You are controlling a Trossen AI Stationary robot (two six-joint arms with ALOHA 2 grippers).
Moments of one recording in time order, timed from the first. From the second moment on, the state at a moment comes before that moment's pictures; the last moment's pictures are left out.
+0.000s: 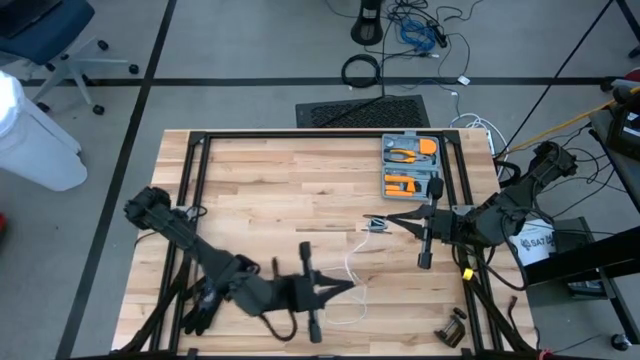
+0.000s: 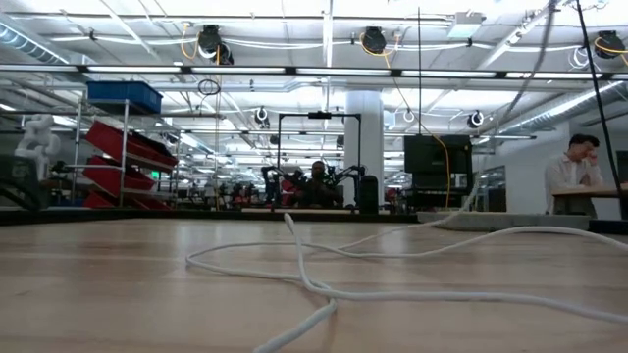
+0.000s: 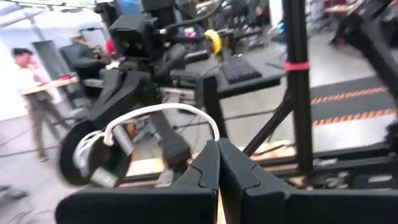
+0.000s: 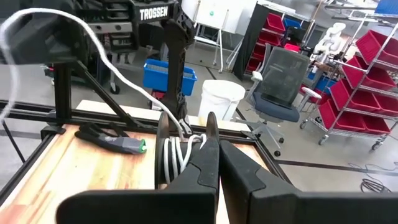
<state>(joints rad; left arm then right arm) -0.61 1.79 1.65 0.14 -0.76 0.24 0.67 0.98 1.02 -0.16 0.88 -0.11</state>
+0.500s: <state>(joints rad) -0.63 1.75 1.65 -0.19 -1.02 0.20 0.68 0.97 1.02 -0.10 0.88 -0.09</state>
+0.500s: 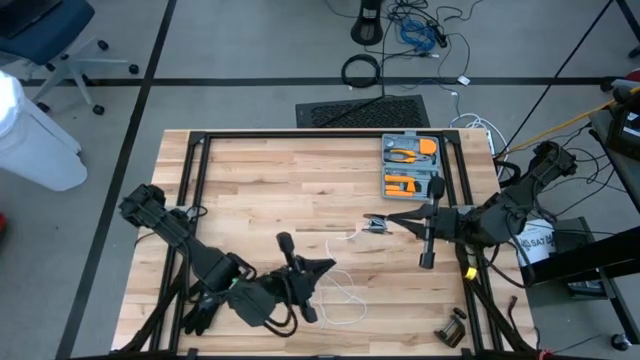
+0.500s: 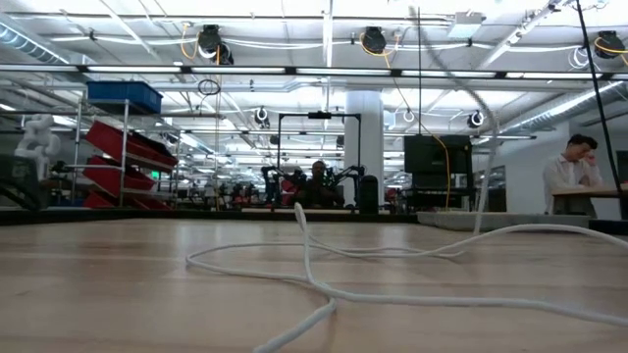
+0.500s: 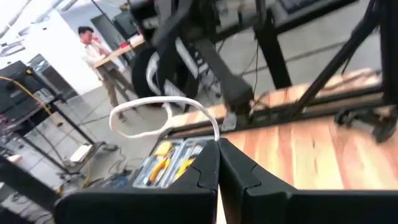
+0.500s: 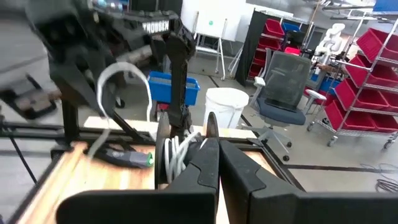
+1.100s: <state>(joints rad) -0.64 1.75 1.65 -0.30 -0.91 0.11 0.79 0.97 1.02 -0.08 0.75 -0.34</state>
